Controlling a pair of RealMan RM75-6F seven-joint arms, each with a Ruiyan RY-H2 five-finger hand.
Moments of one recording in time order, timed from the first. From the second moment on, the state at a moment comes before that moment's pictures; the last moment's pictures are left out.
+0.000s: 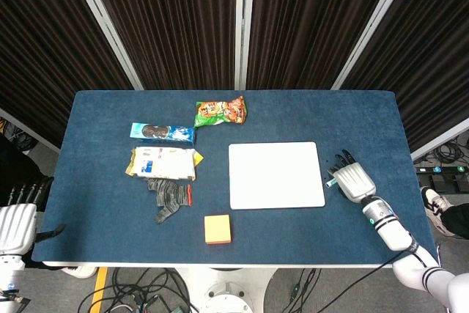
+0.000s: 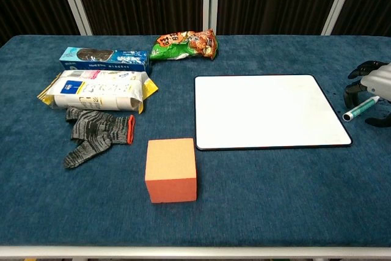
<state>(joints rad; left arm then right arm) -0.06 -1.18 -0.03 -1.61 1.43 1.47 0.06 0.54 -1.60 0.00 -0.77 -1.62 0.98 0.04</state>
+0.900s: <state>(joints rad) -0.06 -1.18 -0.03 -1.60 1.41 1.44 0.03 0.57 -1.67 -0.04 -0.64 -1.61 1.00 0.11</state>
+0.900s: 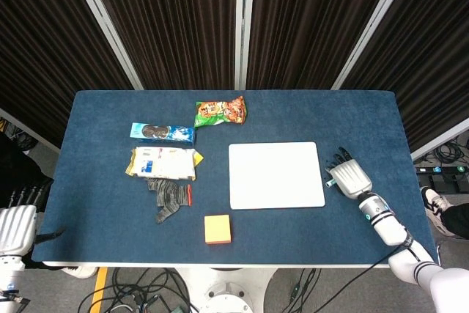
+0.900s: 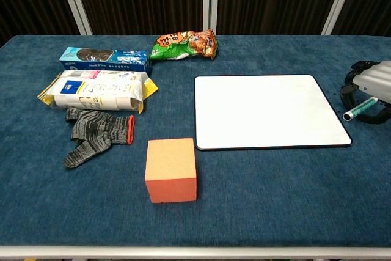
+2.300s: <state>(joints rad) -0.05 -1.18 -0.03 -1.57 1.46 1.47 -0.06 0.65 -1.78 0.21 -0.99 -1.38 0.99 0.98</state>
